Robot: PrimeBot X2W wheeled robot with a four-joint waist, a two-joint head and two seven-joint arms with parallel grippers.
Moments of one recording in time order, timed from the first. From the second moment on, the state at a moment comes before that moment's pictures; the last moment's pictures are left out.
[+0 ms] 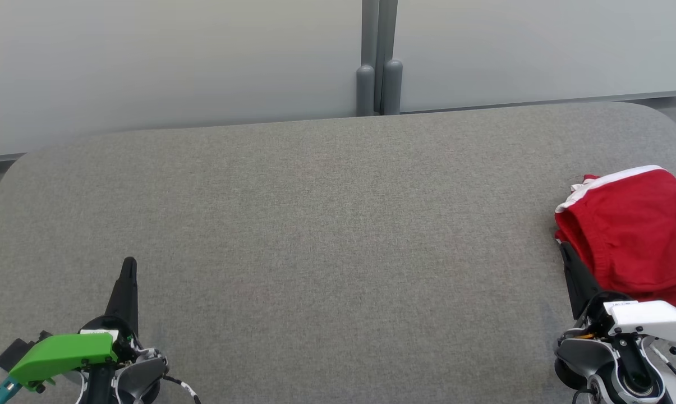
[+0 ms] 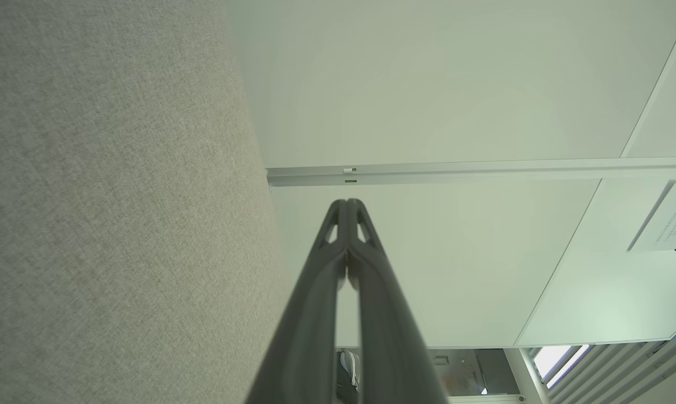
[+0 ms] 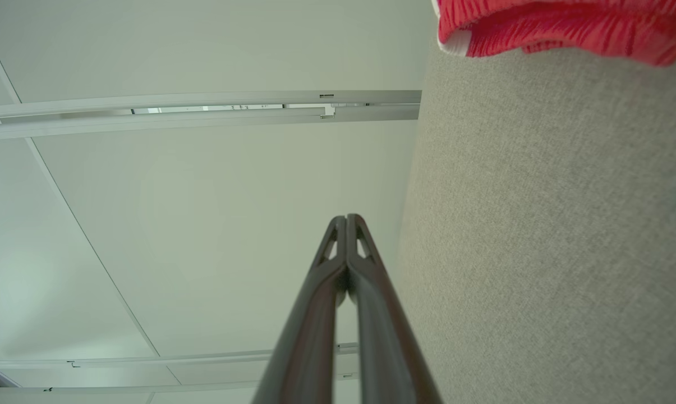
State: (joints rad) left arm -0.10 0.05 0.10 0.24 -1.62 -0.13 0.11; right arm -0.10 -0.05 -0.12 0.24 1.61 0.13 0.12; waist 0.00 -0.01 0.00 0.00
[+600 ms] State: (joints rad) left arm -0.10 0.05 0.10 0.24 -1.62 -0.13 0.11; right arm -0.10 -0.05 -0.12 0.24 1.61 0.13 0.12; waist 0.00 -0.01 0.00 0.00
